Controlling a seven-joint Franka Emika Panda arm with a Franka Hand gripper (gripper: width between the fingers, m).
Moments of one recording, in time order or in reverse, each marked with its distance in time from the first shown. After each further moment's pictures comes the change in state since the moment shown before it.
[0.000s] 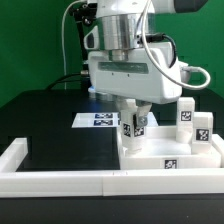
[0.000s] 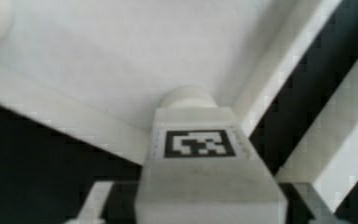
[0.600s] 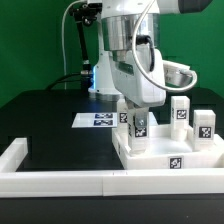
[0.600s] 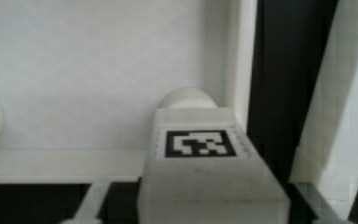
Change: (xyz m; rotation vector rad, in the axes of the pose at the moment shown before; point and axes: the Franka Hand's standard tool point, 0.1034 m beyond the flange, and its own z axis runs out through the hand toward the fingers) arm -0.001 -0.001 0.001 0.003 -0.003 0.199
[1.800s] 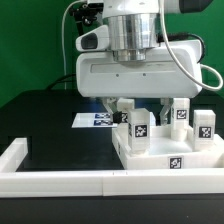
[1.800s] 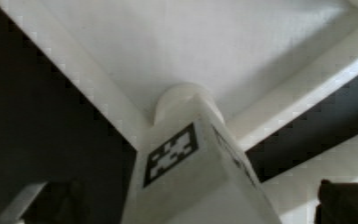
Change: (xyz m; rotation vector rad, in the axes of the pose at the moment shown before) arm -0.001 -0.001 -0.001 -0.005 0.001 -0.967
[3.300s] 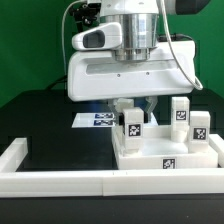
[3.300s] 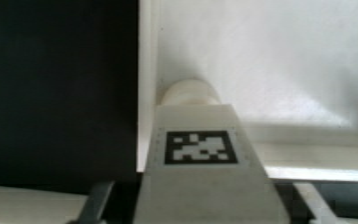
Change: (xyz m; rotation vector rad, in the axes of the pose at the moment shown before) arm 0.004 0.008 -0.001 -0.036 -0.004 -0.528
